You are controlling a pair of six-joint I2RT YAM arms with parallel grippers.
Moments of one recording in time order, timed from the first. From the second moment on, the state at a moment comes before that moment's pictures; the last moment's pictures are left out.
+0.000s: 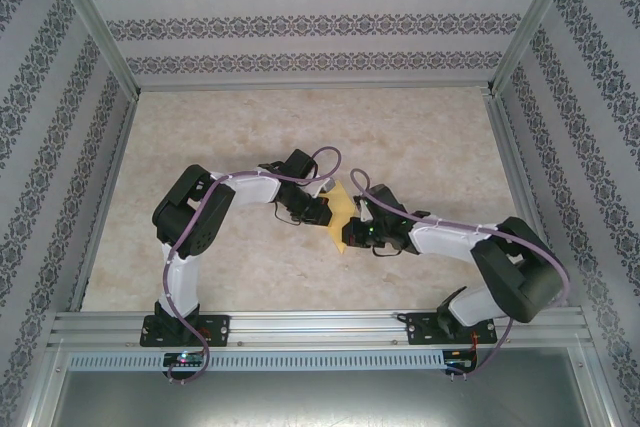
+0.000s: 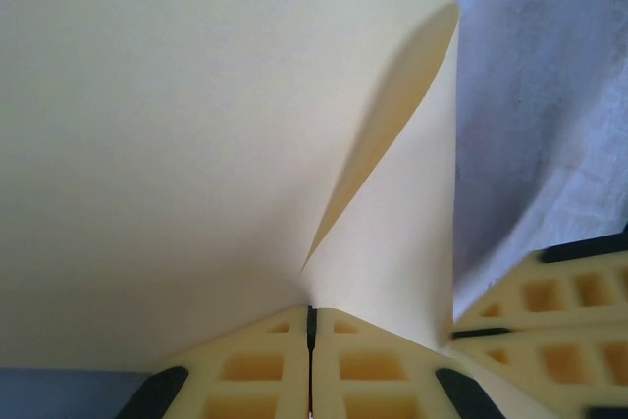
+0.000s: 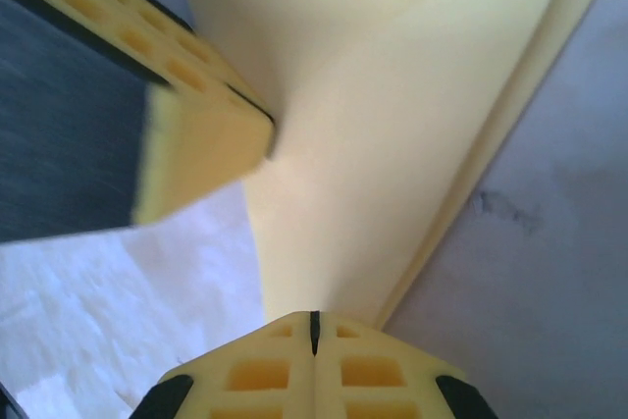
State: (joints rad) left arm -0.58 2.02 1.20 -0.40 0.64 -0.32; right arm 0.63 1.47 0.54 -0.04 -0.37 0.72
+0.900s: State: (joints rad) left arm -0.58 2.03 1.22 -0.42 0.65 -0.32; right arm 0.68 1.51 0.58 -0.02 -0.42 0.76
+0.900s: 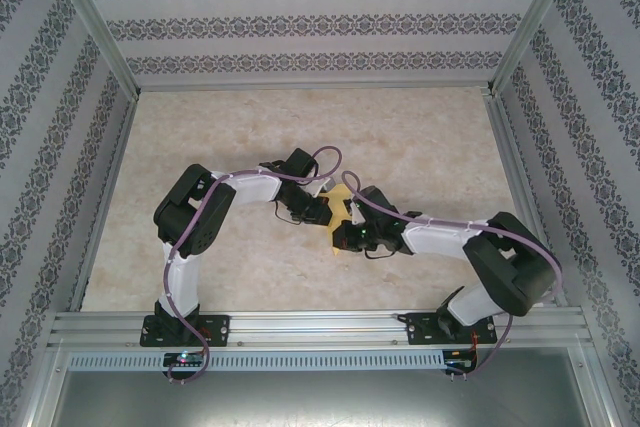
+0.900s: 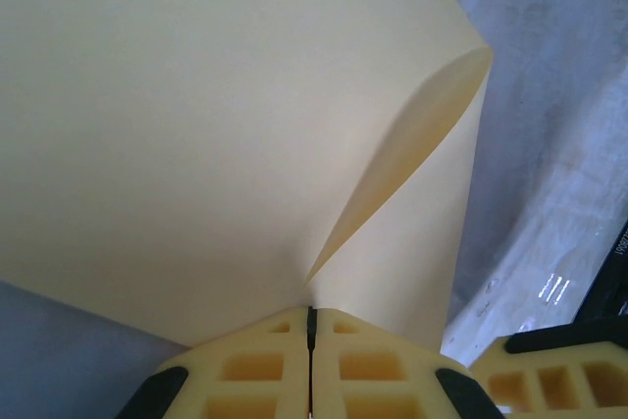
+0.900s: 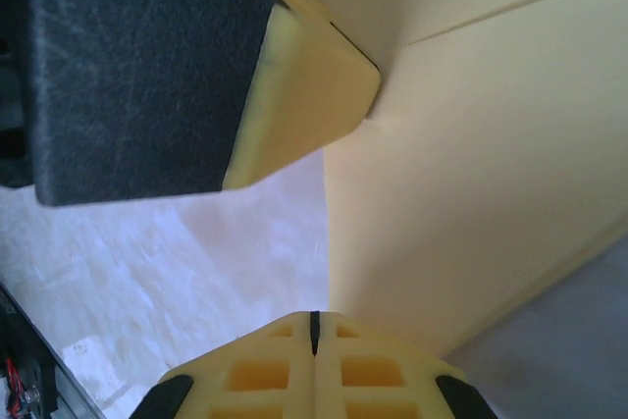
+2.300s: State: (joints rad) left arm -0.58 2.04 1.24 -0.45 0.65 -0.29; right arm 0.53 1.25 0.53 -0.21 -0.43 0.75
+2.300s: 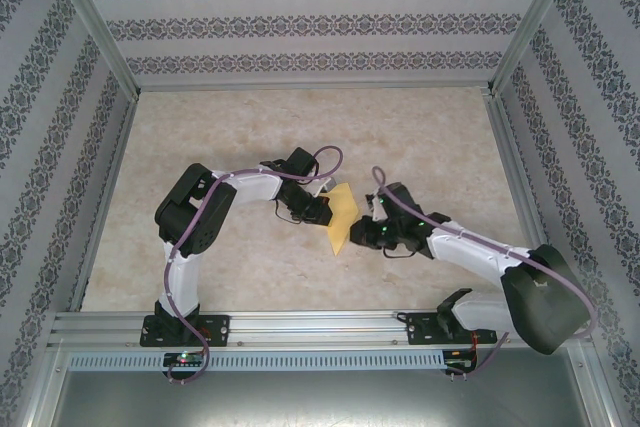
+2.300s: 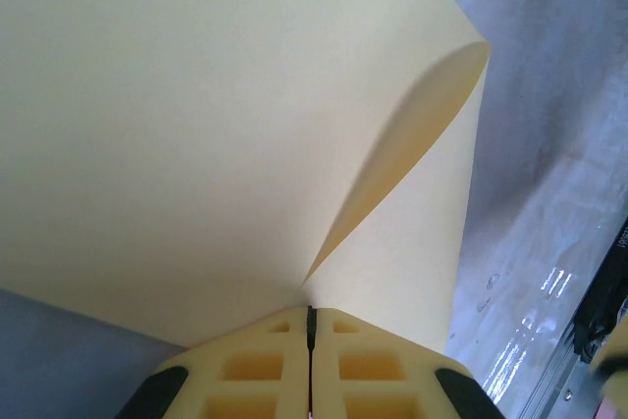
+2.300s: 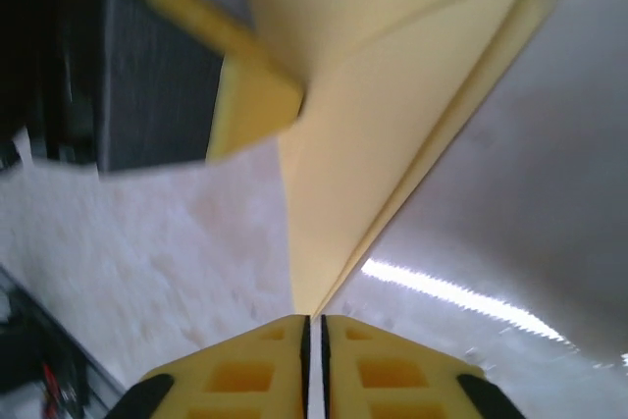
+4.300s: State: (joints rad) left arm -0.58 2.04 1.24 -0.45 0.65 -0.29; right arm 0.41 1.60 0.68 -0.09 -0.55 0.70
